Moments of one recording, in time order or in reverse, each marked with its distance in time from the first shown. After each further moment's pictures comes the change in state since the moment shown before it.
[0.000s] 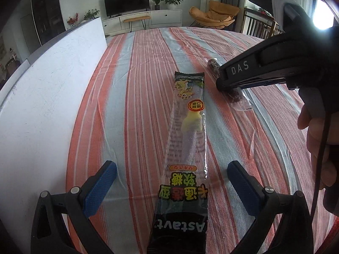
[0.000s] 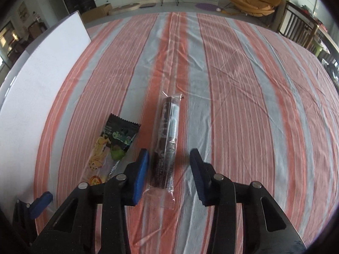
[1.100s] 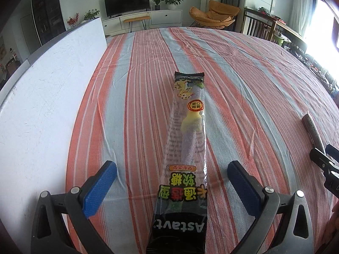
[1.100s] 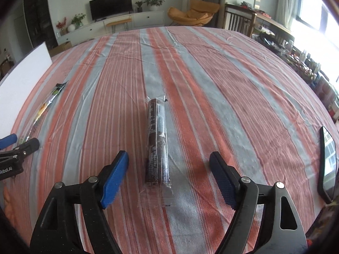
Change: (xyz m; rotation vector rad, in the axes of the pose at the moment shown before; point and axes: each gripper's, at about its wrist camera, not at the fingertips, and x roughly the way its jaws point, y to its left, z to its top) left arm 0.001 -0.001 0.003 0.002 0.001 0.000; right arm -0.076 -0.106 -0.158 0.235 -0.200 -0.182
